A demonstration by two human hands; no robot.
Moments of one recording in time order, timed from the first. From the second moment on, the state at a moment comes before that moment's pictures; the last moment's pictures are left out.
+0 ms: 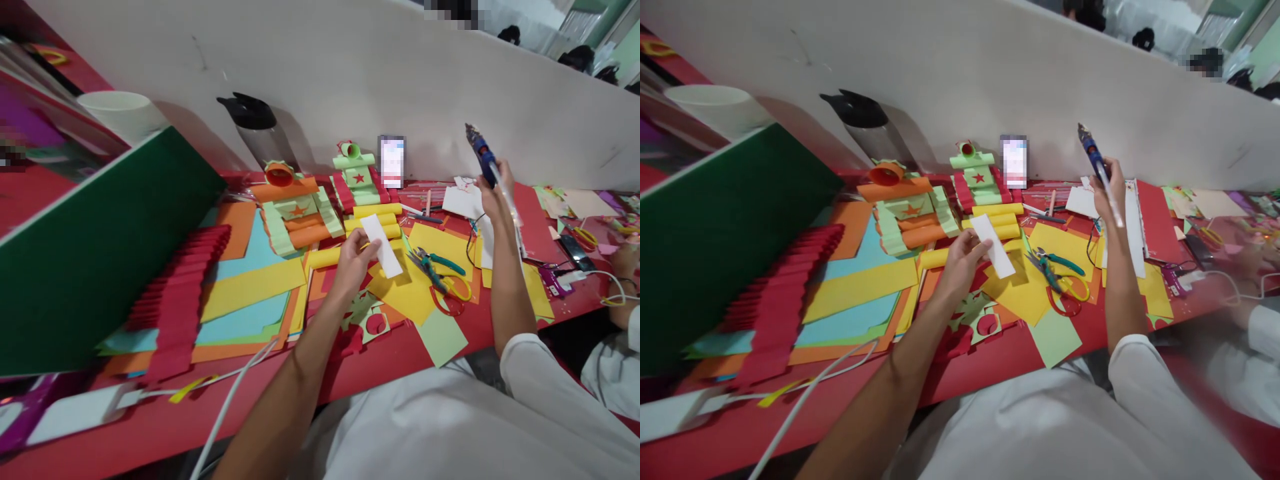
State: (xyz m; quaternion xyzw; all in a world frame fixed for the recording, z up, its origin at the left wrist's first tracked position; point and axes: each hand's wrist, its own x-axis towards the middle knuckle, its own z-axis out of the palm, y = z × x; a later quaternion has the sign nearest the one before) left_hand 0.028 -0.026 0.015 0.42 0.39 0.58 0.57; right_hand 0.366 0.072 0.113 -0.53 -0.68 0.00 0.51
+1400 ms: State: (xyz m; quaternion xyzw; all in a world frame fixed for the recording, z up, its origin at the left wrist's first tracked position) left_hand 0.026 -0.028 0.015 0.45 0.38 0.55 0.60; right_hand 0.273 -0.011 0.044 -0.51 -0.58 0.38 0.51
